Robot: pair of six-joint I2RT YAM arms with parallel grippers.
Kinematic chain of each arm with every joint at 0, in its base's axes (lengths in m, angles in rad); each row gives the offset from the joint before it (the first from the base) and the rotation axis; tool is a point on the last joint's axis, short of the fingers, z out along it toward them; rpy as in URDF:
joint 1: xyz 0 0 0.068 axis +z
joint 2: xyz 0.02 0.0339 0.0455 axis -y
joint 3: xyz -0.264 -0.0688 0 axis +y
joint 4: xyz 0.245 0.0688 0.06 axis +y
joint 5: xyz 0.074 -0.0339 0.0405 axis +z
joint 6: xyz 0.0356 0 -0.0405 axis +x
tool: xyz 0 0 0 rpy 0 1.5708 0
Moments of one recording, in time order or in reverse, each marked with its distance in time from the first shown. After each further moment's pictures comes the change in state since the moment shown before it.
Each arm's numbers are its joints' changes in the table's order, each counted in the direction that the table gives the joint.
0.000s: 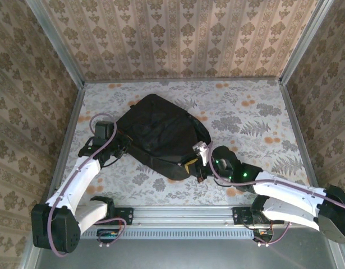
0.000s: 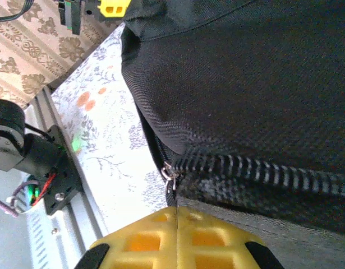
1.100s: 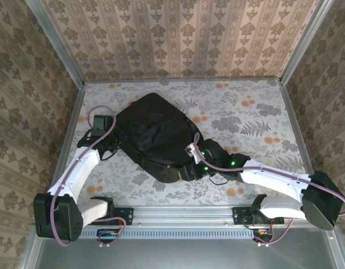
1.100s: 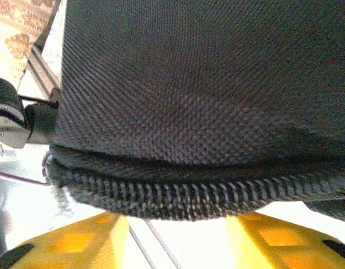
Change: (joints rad) left arm 0.042 -0.107 -0.109 0.069 0.064 0.121; right arm -0.011 -0.209 -0.197 0.266 0.156 0.150
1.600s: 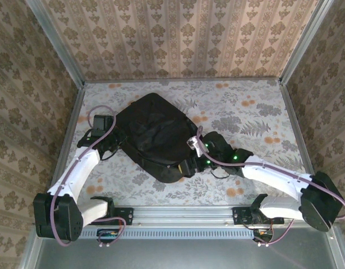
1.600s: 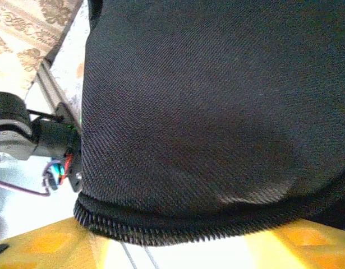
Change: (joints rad) left arm -0.001 0.000 0.000 0.000 -0.001 0.000; right arm -0.088 -0.040 -0.036 -0.024 0.093 -0.085
